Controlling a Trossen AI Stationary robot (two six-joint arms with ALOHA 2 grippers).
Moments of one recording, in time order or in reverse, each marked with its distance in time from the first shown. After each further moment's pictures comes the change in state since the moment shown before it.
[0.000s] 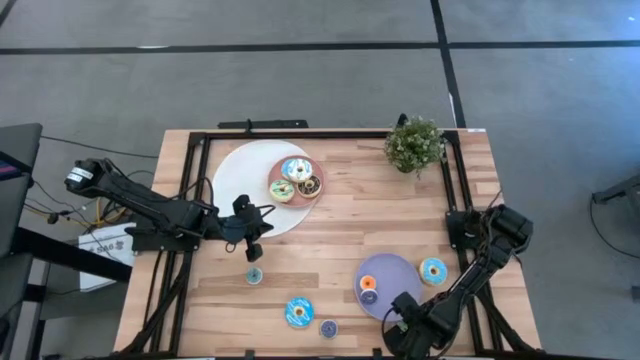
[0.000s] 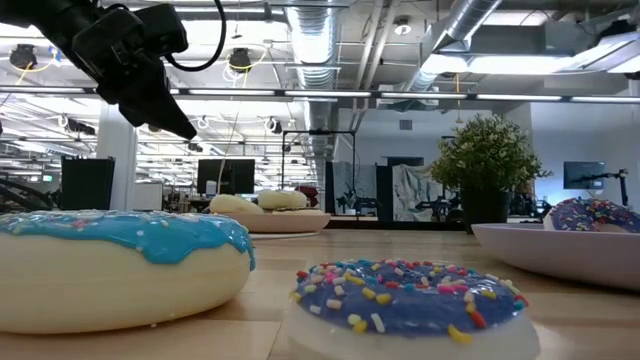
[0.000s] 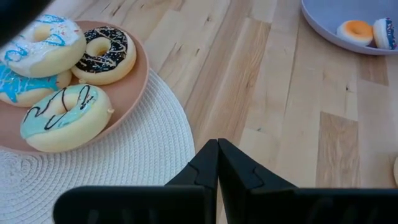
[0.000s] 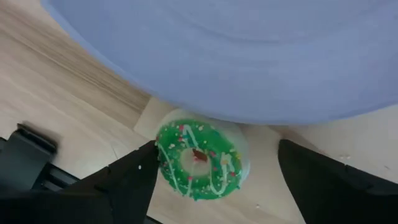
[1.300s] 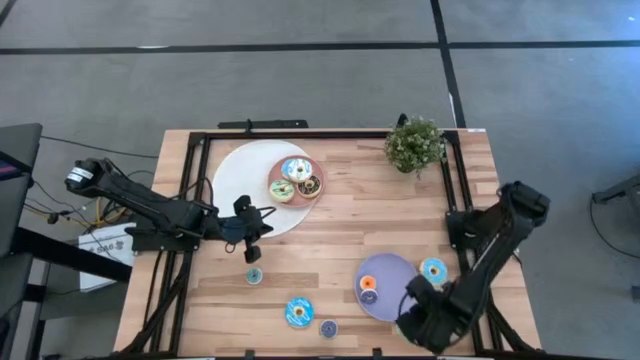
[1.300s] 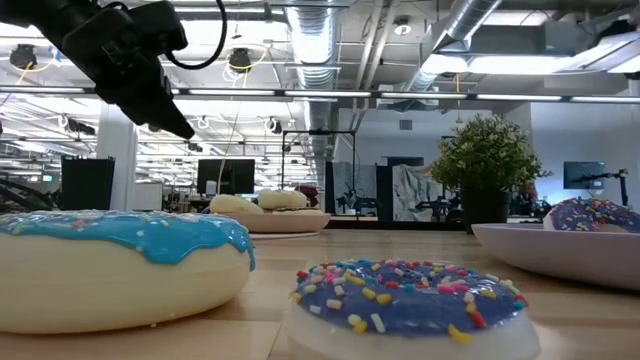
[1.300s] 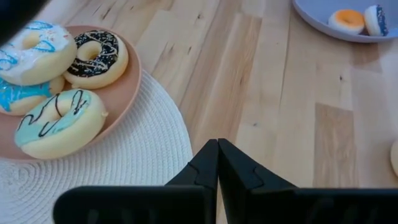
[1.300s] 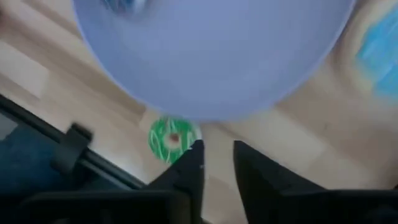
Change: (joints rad) left arm 0.000 -0.002 0.001 -0.002 0.021 0.053; right arm 0.011 -0.253 0.002 -0.257 0.090 0.025
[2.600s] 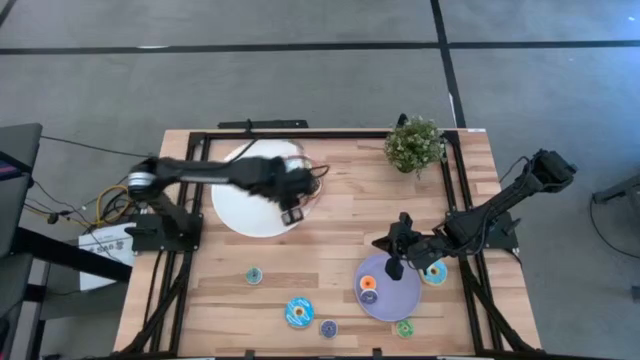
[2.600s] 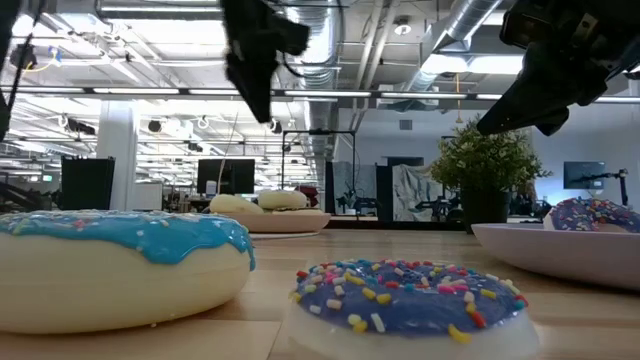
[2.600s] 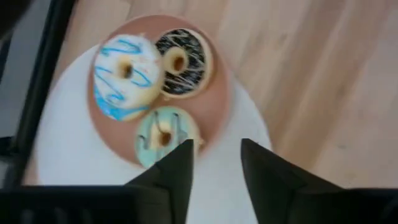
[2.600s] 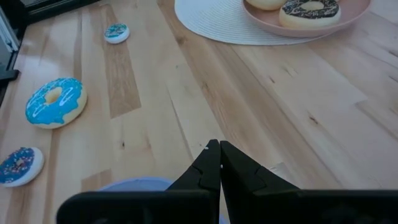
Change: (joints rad) left arm 0.370 0.637 0.968 -0.869 0.129 0.158; right arm -0.403 -0.492 -0.679 0.895 0.510 -1.247
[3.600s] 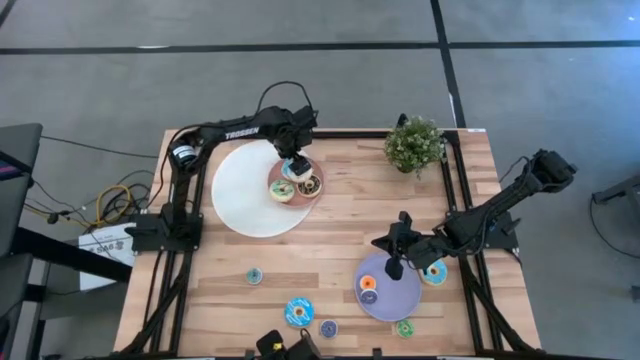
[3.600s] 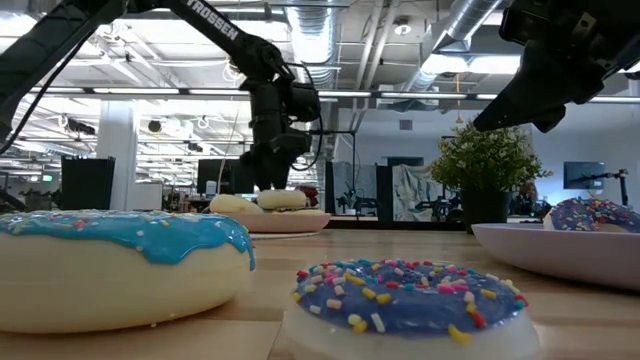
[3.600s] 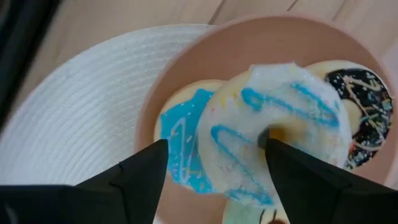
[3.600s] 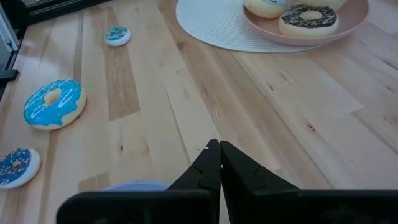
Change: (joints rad) left arm 0.526 0.358 0.148 0.088 0.350 0.259; right arm -0.001 0.000 0.000 0.011 0.014 -0.035
